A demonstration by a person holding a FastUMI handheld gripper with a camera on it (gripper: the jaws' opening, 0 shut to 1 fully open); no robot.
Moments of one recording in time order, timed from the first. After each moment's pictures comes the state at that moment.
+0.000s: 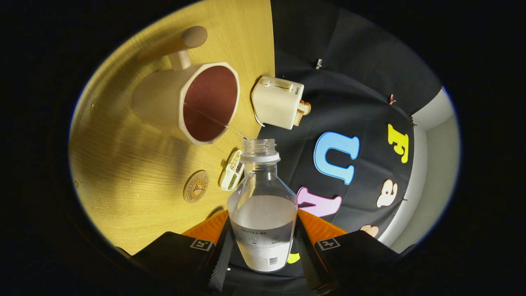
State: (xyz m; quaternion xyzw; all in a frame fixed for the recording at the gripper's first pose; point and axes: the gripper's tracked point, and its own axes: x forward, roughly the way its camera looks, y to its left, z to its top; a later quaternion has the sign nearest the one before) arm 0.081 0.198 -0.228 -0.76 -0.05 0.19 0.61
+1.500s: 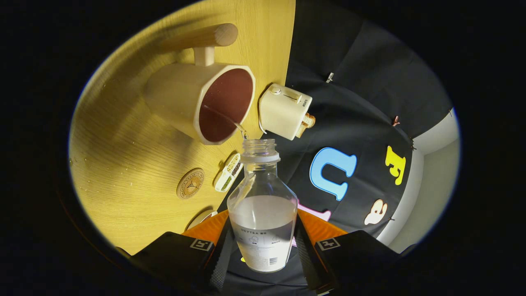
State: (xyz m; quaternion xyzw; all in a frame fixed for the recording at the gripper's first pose) arm 0.080 0.203 -0.226 -0.80 -0.09 0.21 0.55
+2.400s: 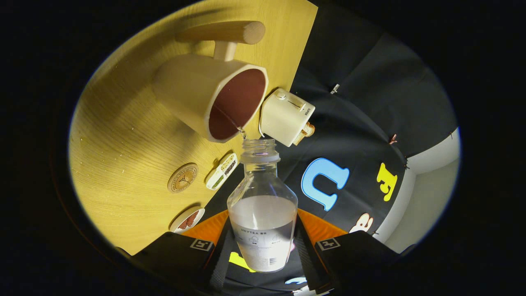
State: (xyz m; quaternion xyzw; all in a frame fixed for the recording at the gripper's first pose) arm 0.079 0.209 -0.221 -0.83 -0.13 0.20 0.50
